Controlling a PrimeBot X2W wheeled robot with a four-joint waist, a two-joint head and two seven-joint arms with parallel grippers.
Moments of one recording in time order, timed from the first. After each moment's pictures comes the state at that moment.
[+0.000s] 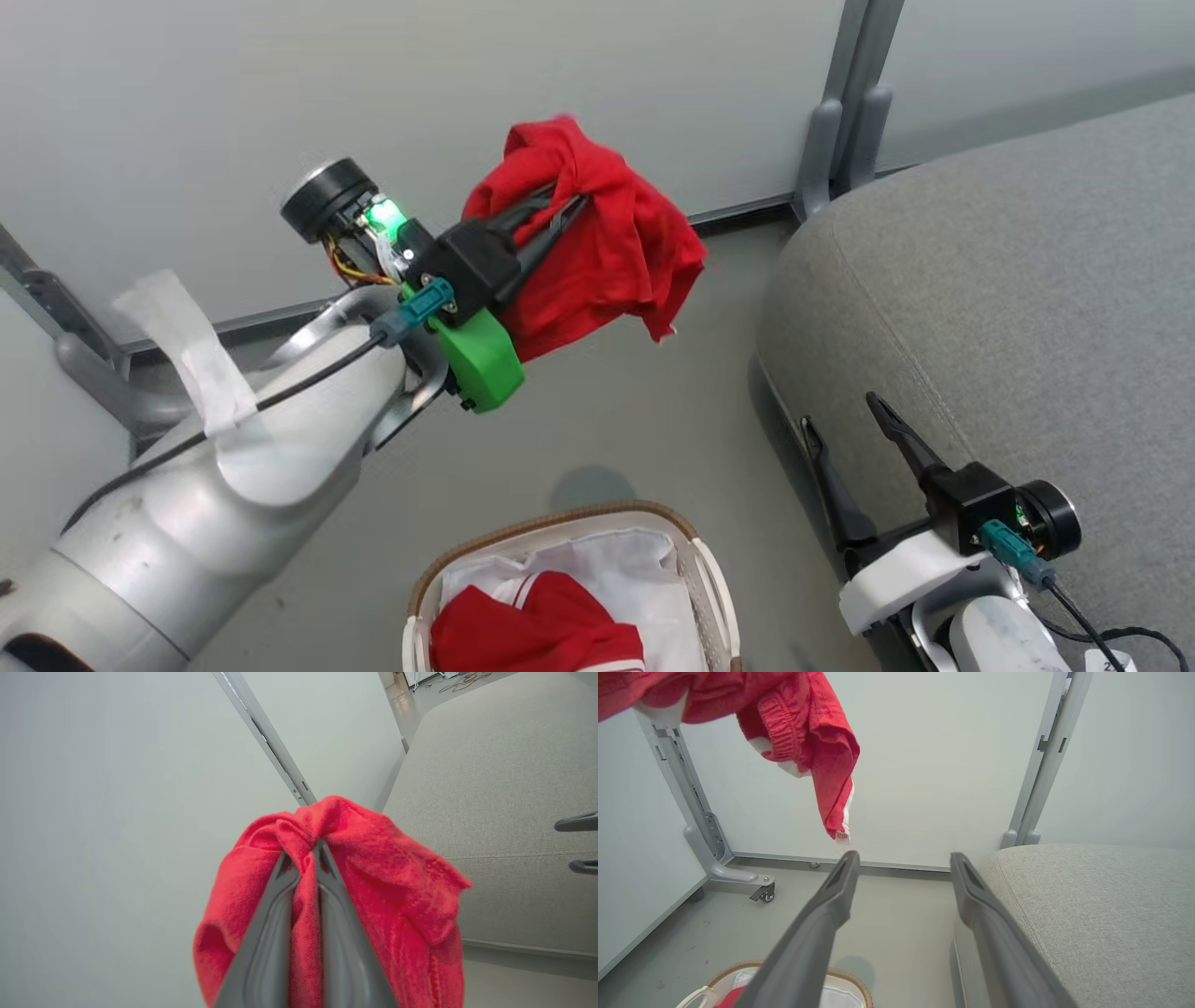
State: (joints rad) left arm -0.96 0.36 -1.07 0.47 -0.47 -0.13 -0.26; right arm -0.13 -0.05 0.14 0.23 0.05 0.13 -0.26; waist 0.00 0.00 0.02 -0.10
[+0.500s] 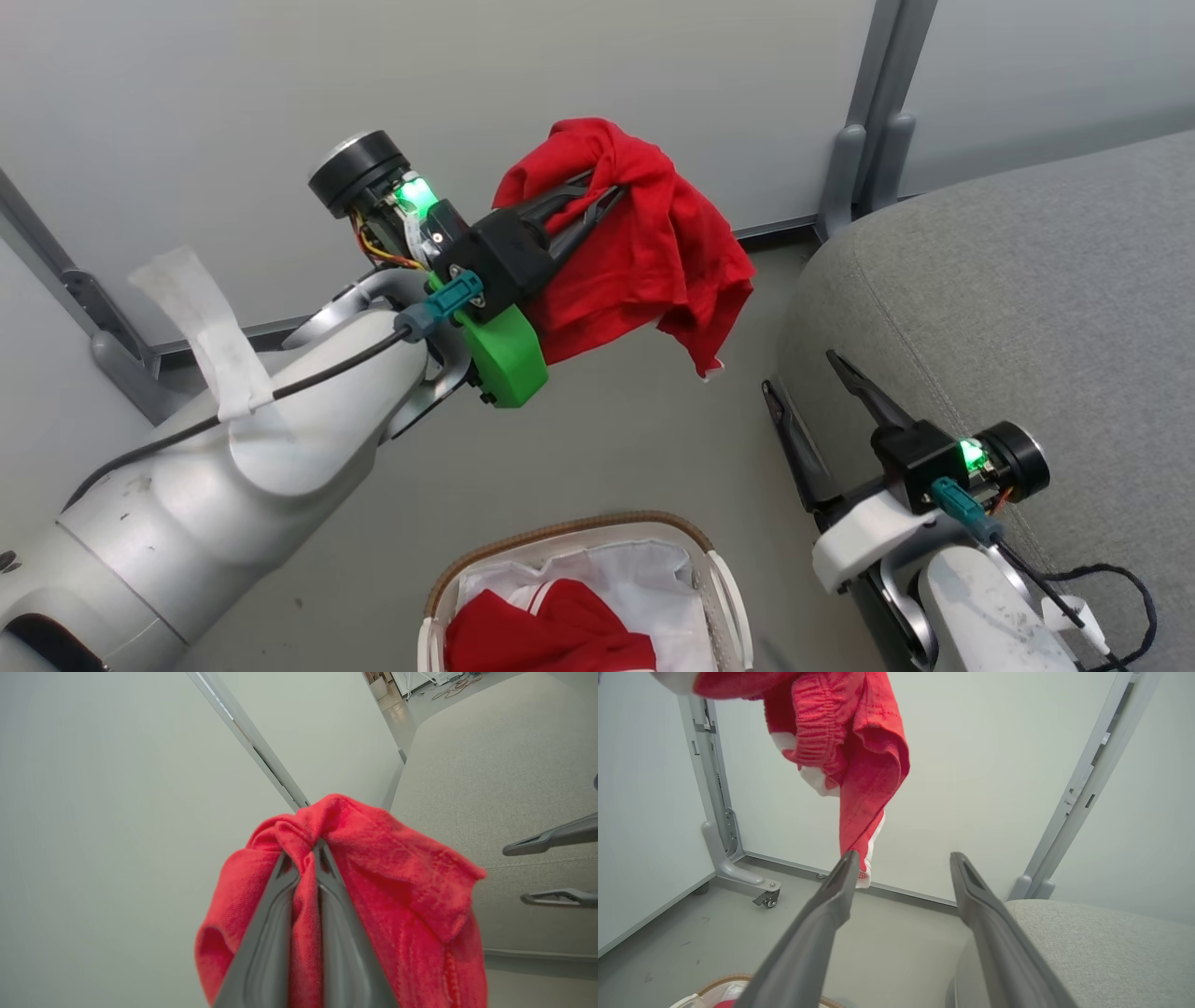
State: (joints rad) left arm -1.03 0.37 -1.15 0.43 -0.50 -0.13 -0.26; right arm -0.23 -0.05 0.20 0.28 -0.04 0.13 -0.26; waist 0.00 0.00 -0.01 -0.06
